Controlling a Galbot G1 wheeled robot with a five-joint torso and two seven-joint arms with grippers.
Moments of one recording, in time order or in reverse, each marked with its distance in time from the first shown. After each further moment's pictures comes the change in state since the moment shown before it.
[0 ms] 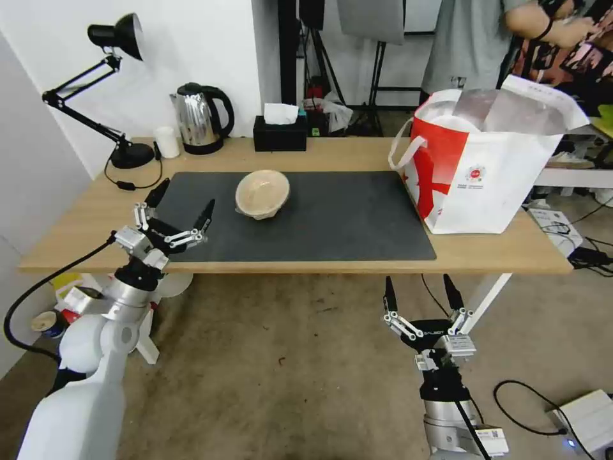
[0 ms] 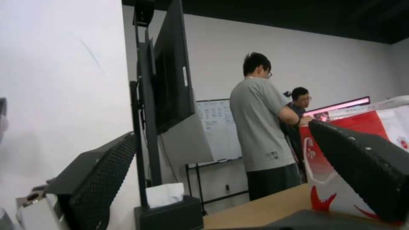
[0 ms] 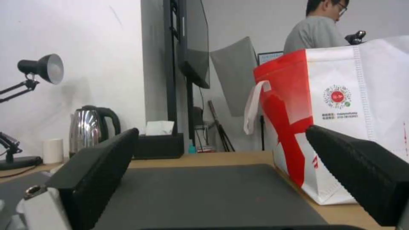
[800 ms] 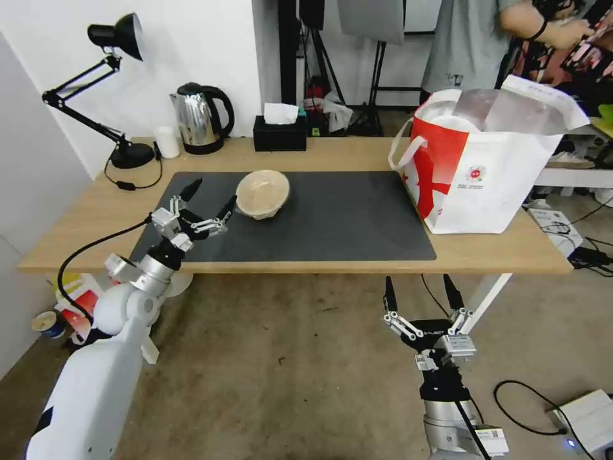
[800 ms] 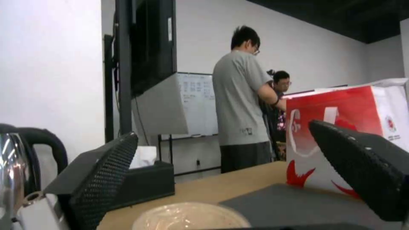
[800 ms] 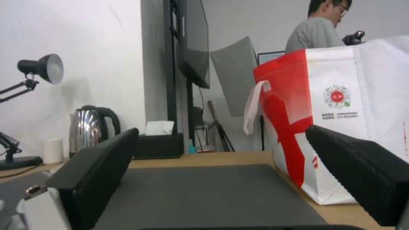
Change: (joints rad) left arm -0.169 0.068 0.167 0.225 -0.064 0.054 0.007; right arm 0.000 0.000 0.000 0.000 0.000 0.000 0.000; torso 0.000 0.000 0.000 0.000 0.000
